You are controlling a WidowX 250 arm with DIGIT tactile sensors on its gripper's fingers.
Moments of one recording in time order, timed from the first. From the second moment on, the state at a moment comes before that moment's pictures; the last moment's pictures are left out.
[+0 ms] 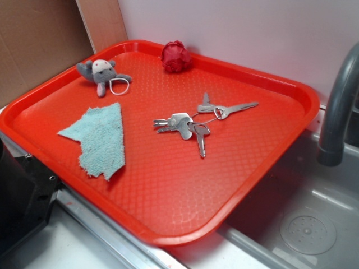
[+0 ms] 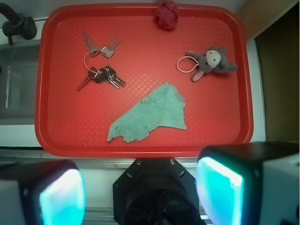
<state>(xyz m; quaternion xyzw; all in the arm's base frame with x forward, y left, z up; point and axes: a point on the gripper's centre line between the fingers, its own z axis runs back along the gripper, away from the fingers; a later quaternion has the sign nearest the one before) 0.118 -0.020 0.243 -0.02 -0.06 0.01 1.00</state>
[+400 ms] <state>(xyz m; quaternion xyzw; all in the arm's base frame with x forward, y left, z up) 0.117 -0.019 0.240 -0.02 -0.05 0.01 1.00</state>
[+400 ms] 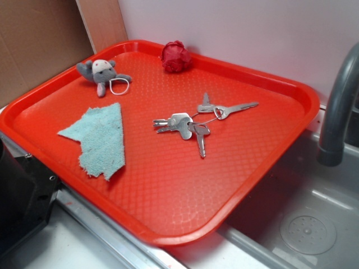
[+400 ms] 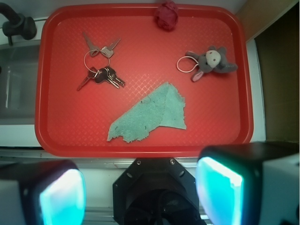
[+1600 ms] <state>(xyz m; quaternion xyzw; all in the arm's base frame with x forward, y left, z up) 0.164 0.071 0.132 0.04 -0.03 0.34 0.94</state>
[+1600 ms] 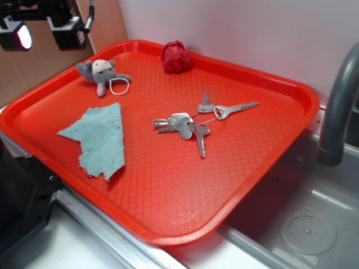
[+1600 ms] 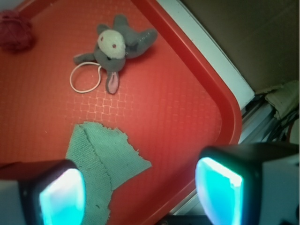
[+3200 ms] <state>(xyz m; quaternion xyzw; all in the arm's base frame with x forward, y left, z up) 0.246 0.124 0.023 0.05 -0.06 0.56 0.83</state>
